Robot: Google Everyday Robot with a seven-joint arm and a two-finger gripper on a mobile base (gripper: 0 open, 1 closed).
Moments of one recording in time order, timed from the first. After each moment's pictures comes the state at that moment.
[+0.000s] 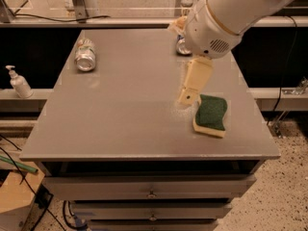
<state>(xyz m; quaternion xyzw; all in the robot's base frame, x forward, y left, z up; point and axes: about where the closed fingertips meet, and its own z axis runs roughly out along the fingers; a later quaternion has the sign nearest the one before) 0.502 -0.051 0.962 -0.71 0.64 0.06 0.28</state>
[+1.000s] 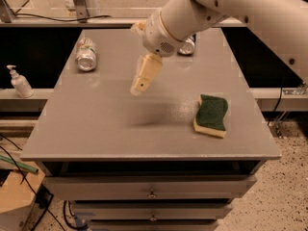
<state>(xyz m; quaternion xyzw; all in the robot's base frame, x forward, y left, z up) 0.588 0.044 0.925 -0.70 0.60 0.14 0.35</state>
